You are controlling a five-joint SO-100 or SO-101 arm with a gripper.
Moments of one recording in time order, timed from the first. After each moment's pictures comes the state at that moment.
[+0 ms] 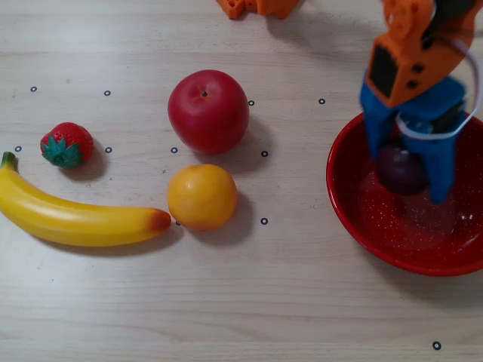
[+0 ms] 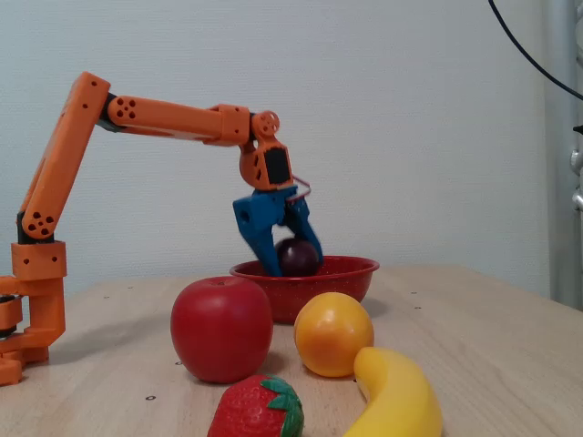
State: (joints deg) arm 24.8 61.3 65.2 75.9 21.1
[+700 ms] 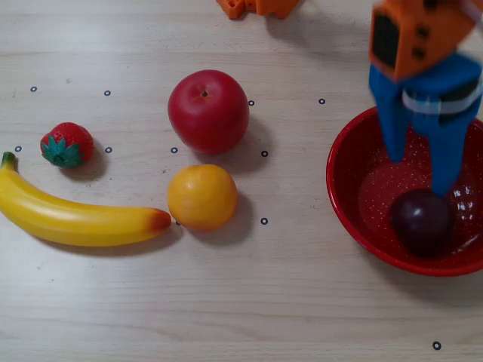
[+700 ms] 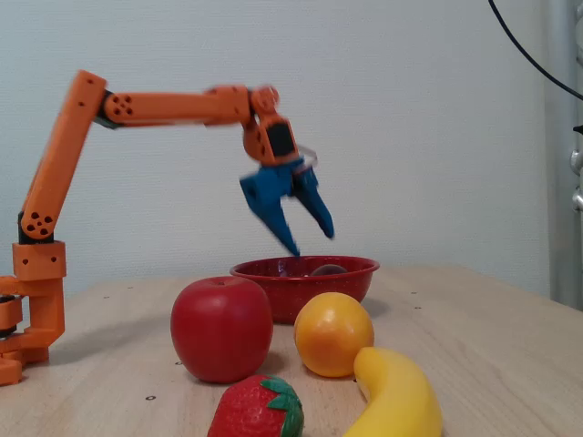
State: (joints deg) arm 23.3 68.6 57.9 76.7 13.2
